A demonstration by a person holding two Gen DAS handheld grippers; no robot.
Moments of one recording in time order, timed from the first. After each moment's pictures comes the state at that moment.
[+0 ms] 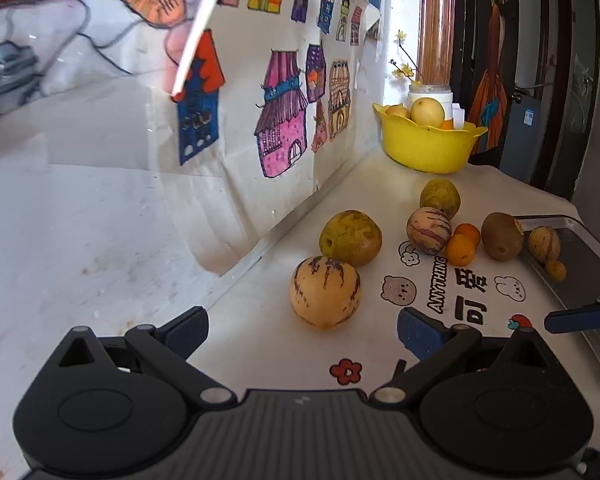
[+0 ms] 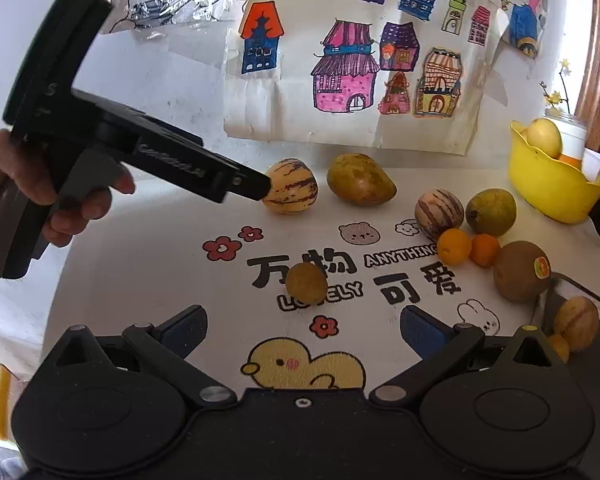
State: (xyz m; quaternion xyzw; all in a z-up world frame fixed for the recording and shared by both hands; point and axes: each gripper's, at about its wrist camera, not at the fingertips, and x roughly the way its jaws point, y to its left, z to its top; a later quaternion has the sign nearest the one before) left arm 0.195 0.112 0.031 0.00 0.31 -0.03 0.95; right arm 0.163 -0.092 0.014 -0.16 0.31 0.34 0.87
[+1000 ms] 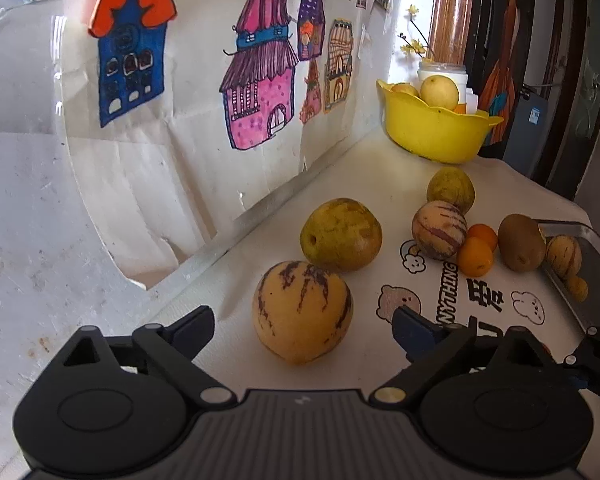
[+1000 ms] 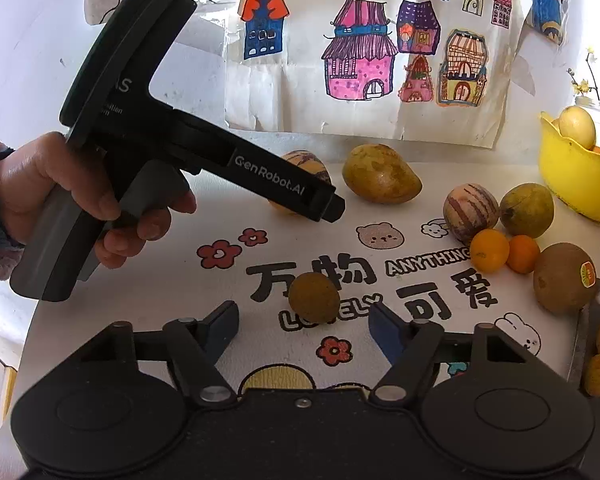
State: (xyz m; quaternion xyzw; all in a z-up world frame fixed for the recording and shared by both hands) left arm 0.249 0.101 0.003 -0.03 0.34 -0.03 0.94; right arm 0.190 -0.079 -0.005 -0.14 0.32 0.38 0.86
